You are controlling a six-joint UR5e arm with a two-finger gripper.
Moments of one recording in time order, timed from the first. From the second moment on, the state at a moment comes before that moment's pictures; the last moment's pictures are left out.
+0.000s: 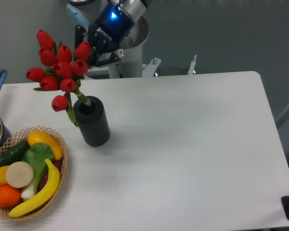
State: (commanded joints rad) arm 2.63 -1.27 -2.00 -1.08 0.45 0.89
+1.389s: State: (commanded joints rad) arm 2.84 -1.46 -1.86 -1.05 0.82 0.93
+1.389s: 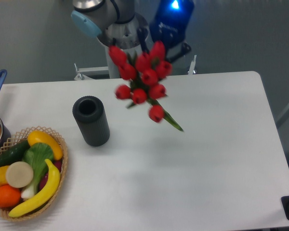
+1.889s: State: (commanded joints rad) arm 2.75 -1.65 -1.75 -1.04 1.15 1.11
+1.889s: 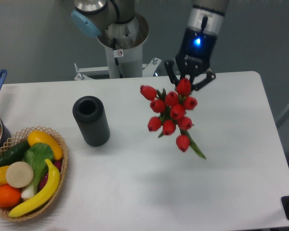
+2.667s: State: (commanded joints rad) arm 2.58 -1.91 -1.55 -1.13 1.52 1.10
